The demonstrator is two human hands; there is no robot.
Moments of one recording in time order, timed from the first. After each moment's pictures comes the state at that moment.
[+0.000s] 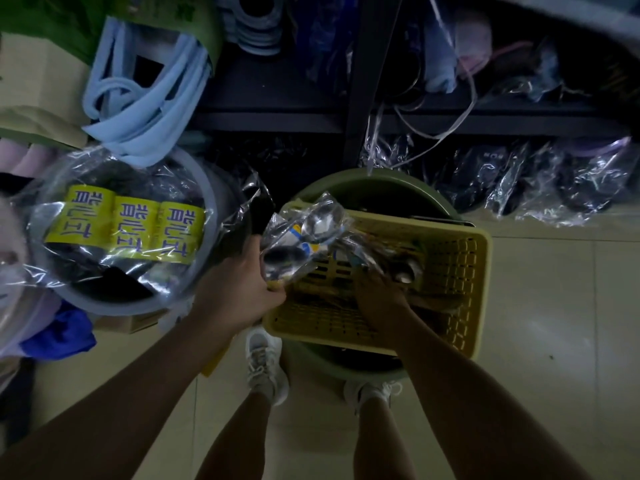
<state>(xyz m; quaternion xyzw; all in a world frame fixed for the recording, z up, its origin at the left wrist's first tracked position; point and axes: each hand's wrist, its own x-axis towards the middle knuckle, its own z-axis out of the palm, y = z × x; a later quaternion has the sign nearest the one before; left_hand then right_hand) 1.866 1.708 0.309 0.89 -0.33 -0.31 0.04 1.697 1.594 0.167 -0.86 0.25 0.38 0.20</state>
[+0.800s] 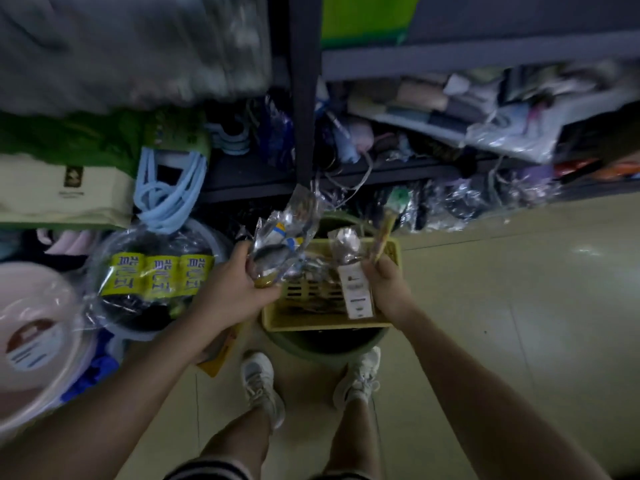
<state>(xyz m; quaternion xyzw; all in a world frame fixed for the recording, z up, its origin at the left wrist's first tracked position) 1.865 1.702 0.460 0.84 -0.34 -0.38 0.20 1.669 1.583 0.415 -0.56 0.53 -0.07 0.63</state>
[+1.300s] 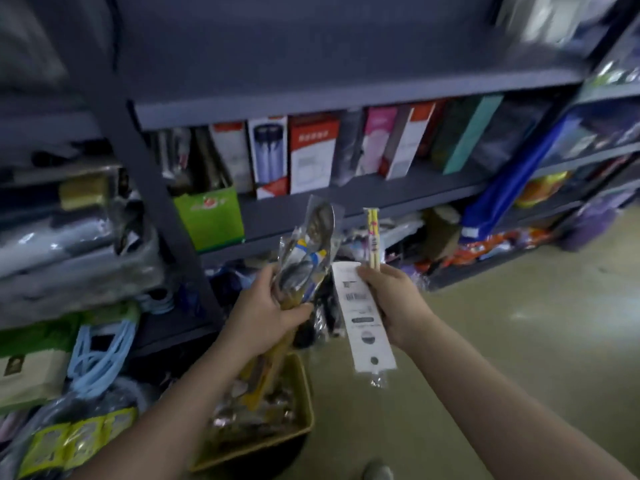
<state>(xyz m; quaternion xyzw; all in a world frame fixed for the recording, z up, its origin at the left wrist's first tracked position) 1.717 1.569 0.680 0.69 -0.46 -0.37 0.41 1.548 1.490 0.696 -0.39 0.53 -0.29 0.70</state>
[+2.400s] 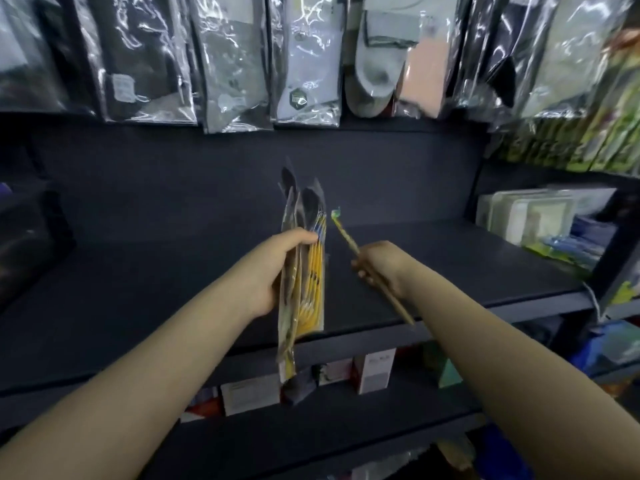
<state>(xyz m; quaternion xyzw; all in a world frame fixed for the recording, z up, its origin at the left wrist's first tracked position) 1.680 1.212 0.912 0.59 -0.31 -0.49 0.56 1.564 1.056 0.871 -0.68 0.50 -0.23 0.49</state>
